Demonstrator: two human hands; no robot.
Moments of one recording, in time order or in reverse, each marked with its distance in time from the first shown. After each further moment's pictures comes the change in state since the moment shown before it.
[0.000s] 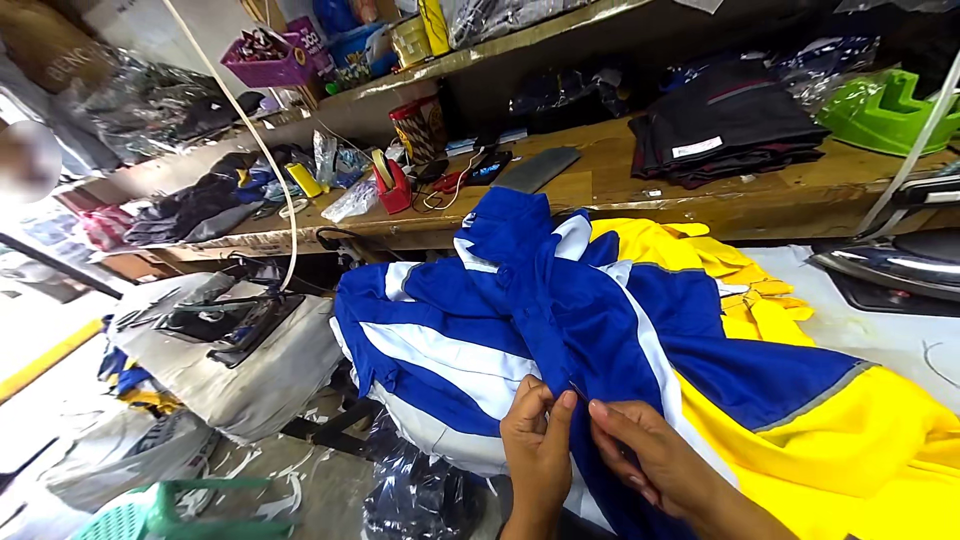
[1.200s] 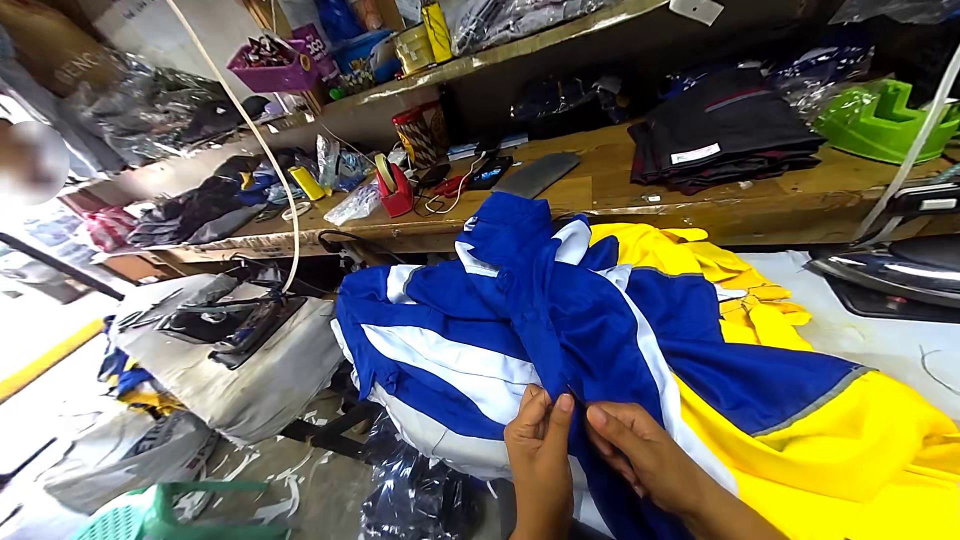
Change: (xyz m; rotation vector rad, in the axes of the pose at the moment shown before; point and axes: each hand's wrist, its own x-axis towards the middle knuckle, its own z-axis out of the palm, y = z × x) left_hand -0.010 0.003 0.007 -0.133 0.102 -0.184; right_hand 0.007 0.013 -0.008 -0.143 -0.065 -0.180
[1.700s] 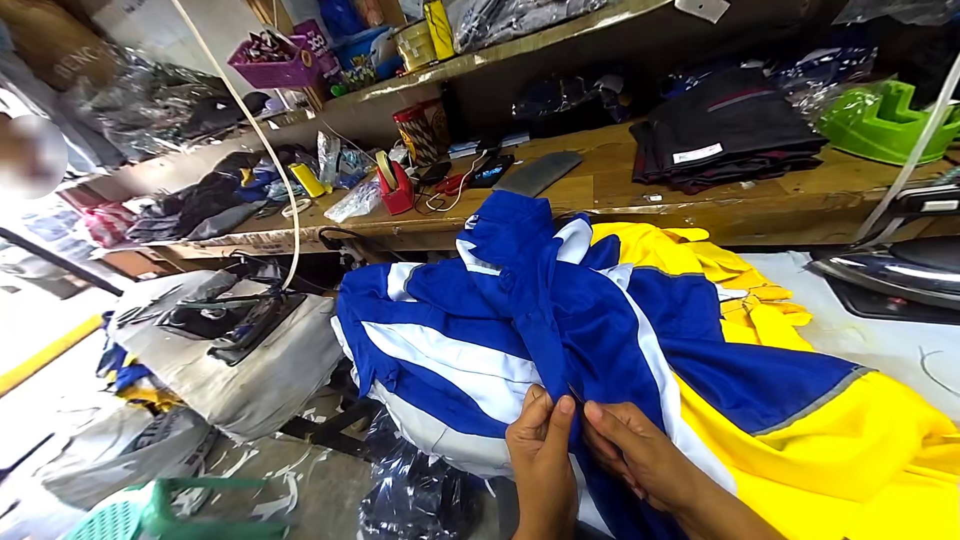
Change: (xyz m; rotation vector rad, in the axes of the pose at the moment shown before) left_hand -0.004 -0.001 0.003 -0.104 0.030 -0.024; right_hand 0.004 0.003 0.004 0.119 -0.026 0.055
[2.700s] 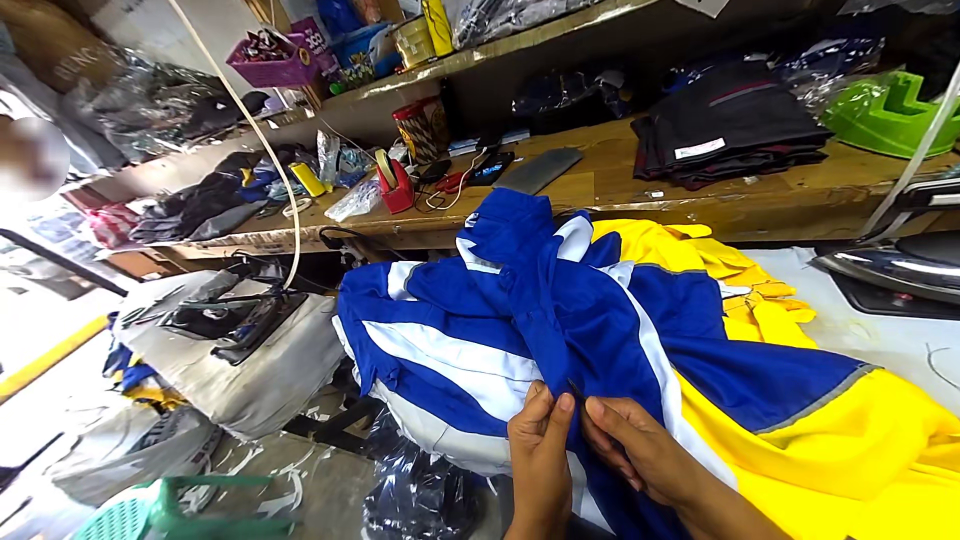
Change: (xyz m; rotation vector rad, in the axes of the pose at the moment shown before) left_hand 0.003 0.004 -0.006 0.008 -0.076 -0.067; right_hand 0.002 0.000 -0.004 -0.016 -0.035 -0.008
